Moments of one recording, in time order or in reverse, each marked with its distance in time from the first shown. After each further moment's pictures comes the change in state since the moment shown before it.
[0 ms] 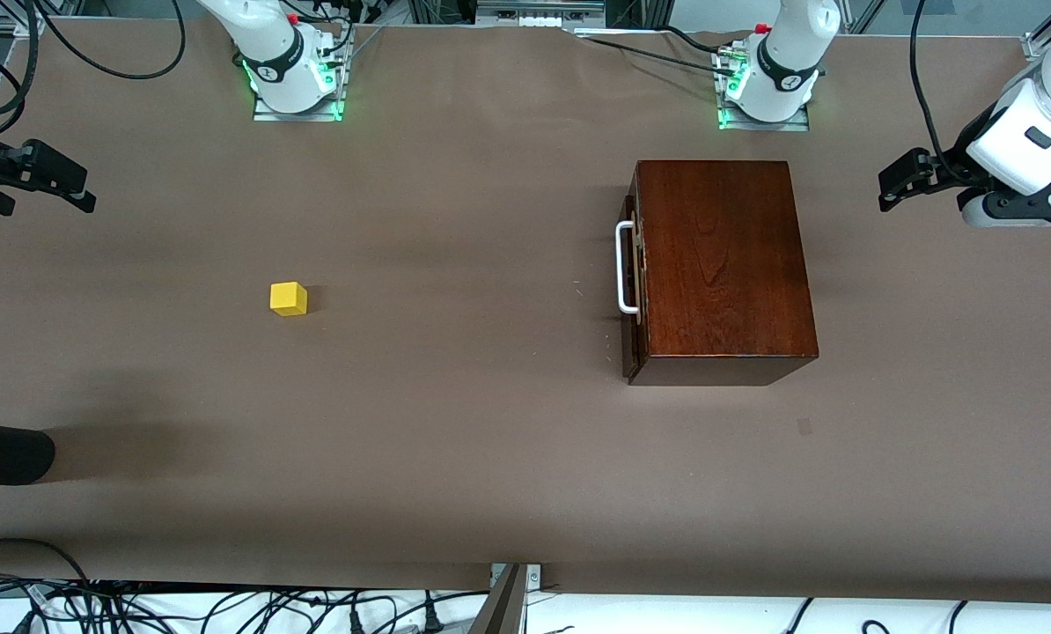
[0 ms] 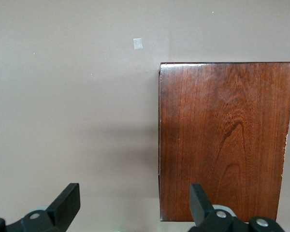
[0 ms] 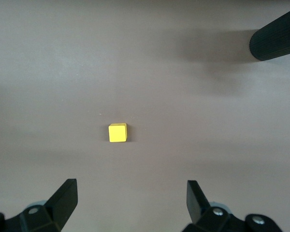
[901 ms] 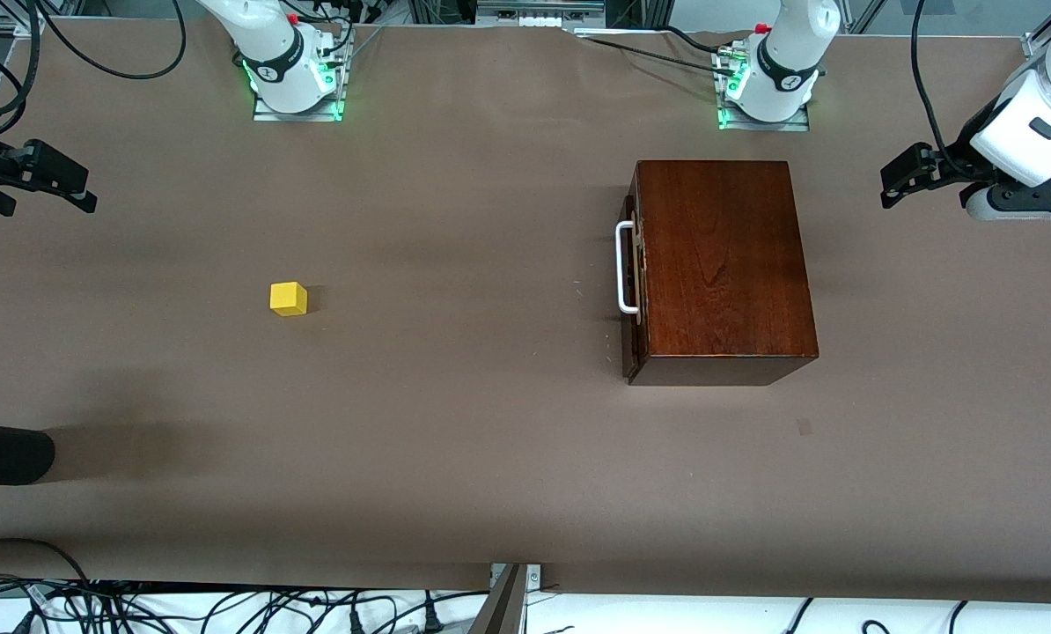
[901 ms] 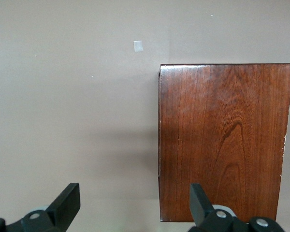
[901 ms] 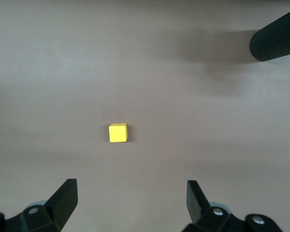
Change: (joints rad) left arm 0.000 -0.018 0.000 -0.014 0.000 0.011 0.000; right arm 0.000 0.000 0.001 0.000 0.000 0.000 0.000
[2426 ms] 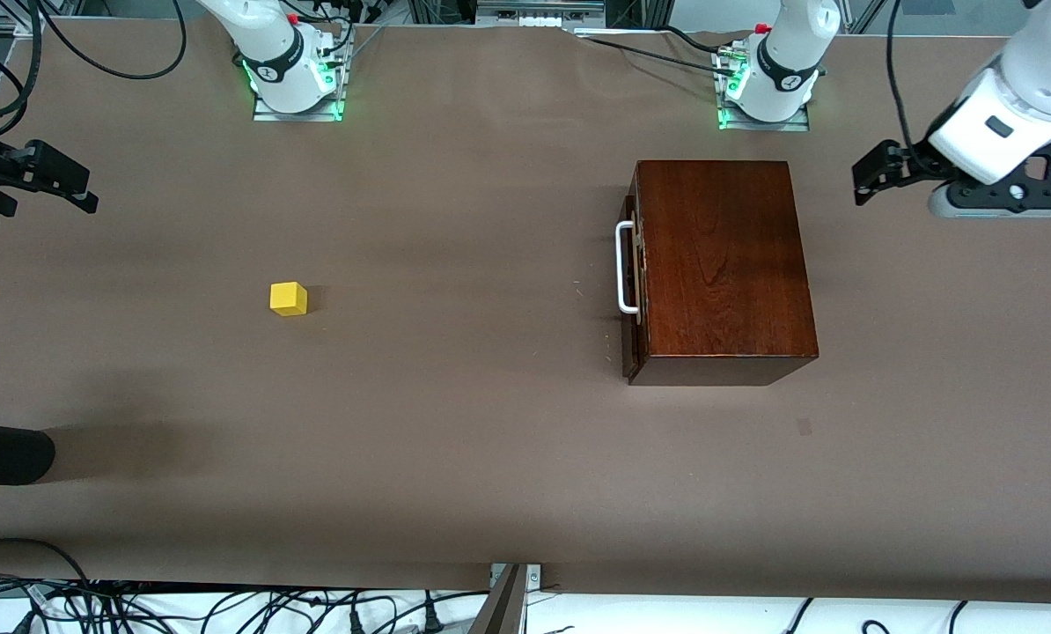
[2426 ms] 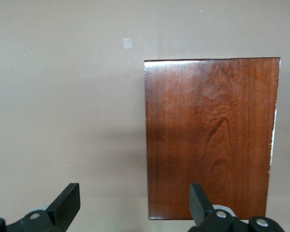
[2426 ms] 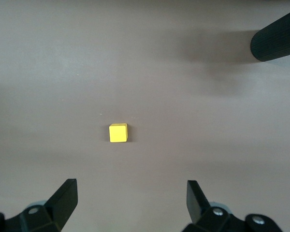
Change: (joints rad) left arm -0.009 0.002 -0.073 -0.009 0.000 0.000 -0.084; right arm 0.000 0.001 0.002 0.000 0.000 0.000 0.000
